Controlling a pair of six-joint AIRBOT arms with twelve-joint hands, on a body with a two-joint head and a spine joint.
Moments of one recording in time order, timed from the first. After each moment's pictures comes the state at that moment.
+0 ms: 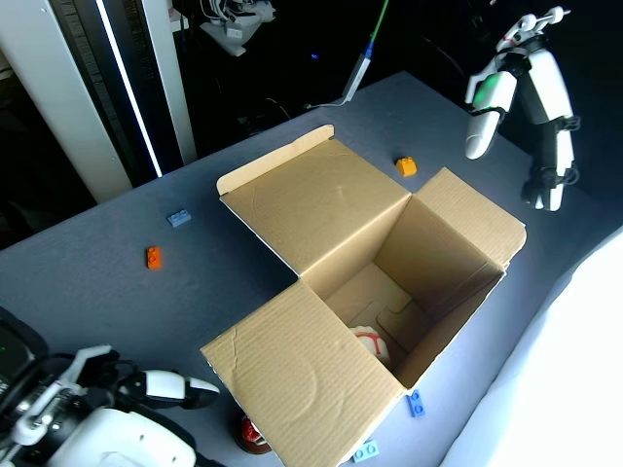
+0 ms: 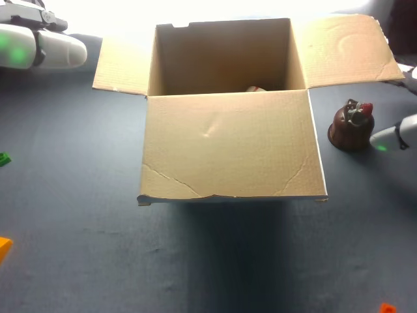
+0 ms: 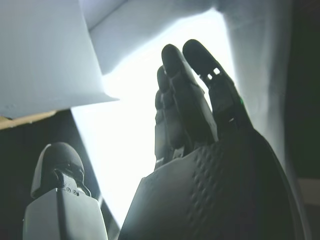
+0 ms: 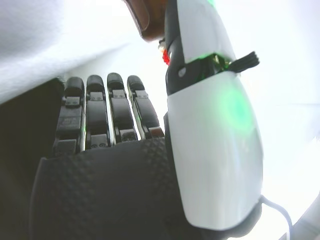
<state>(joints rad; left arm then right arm) 0.18 -0.80 1.24 1.14 0.03 -0.81 -0.42 -1.12 1.44 0.46 0.32 -0.64</state>
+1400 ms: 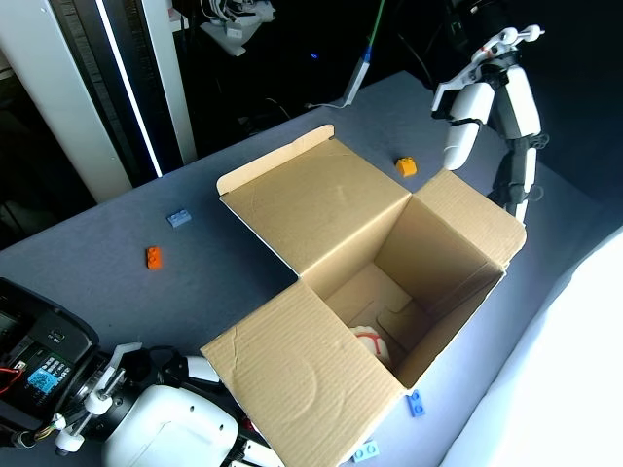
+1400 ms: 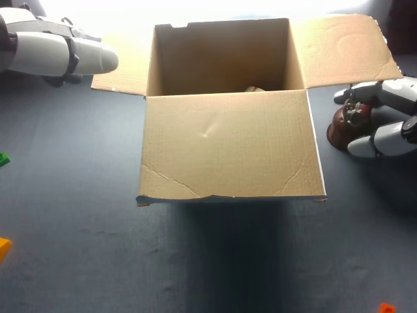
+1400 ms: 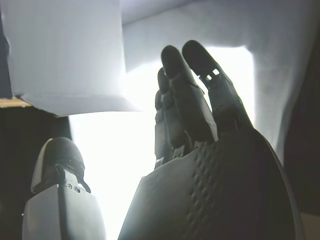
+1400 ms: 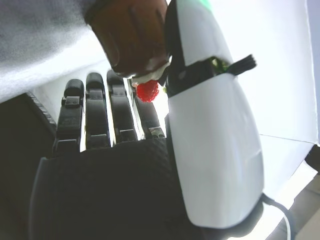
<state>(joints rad) 0.19 -0.83 1.17 0.98 0.11 -0.81 -0.43 -1.19 1.47 0.43 0.35 -0.70</state>
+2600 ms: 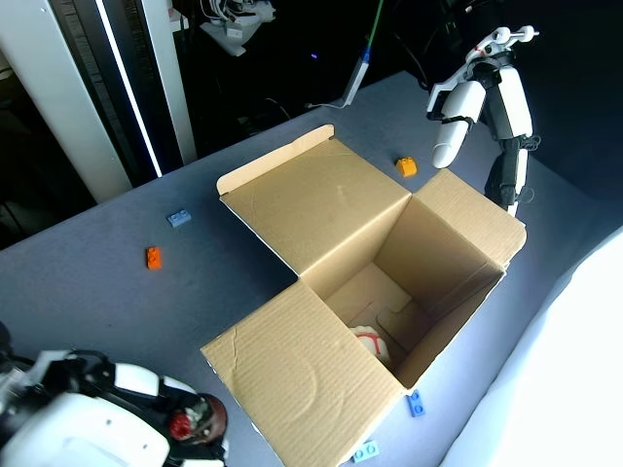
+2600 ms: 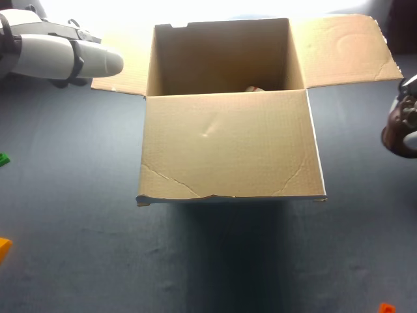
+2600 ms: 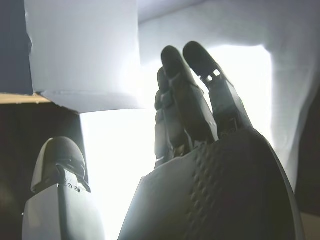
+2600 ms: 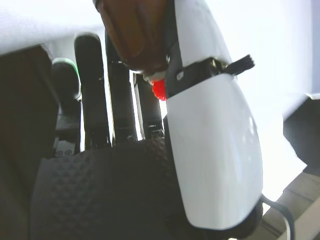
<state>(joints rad) 0.19 -0.82 1.15 0.98 0.11 -0.81 -0.42 -0.90 1.23 0.39 0.34 -0.73</state>
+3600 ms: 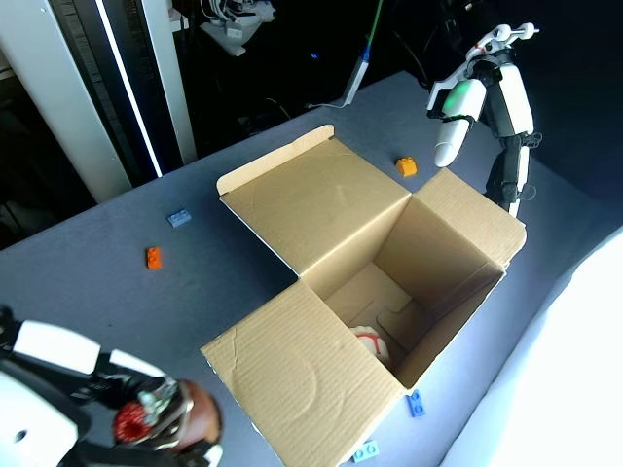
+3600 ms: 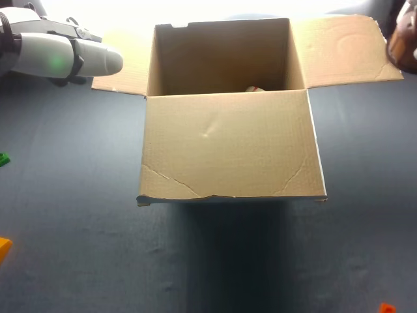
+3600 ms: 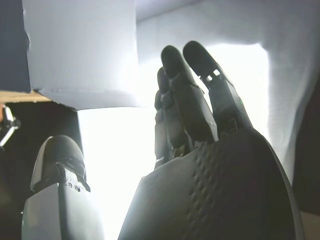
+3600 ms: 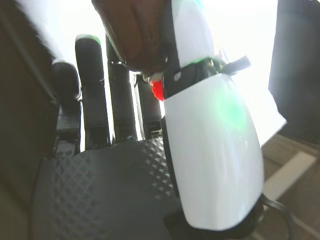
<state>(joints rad) 0.18 -0.82 1.15 0.98 0.12 -0.81 -0.04 -0.75 1.12 0.23 0.21 -0.76</state>
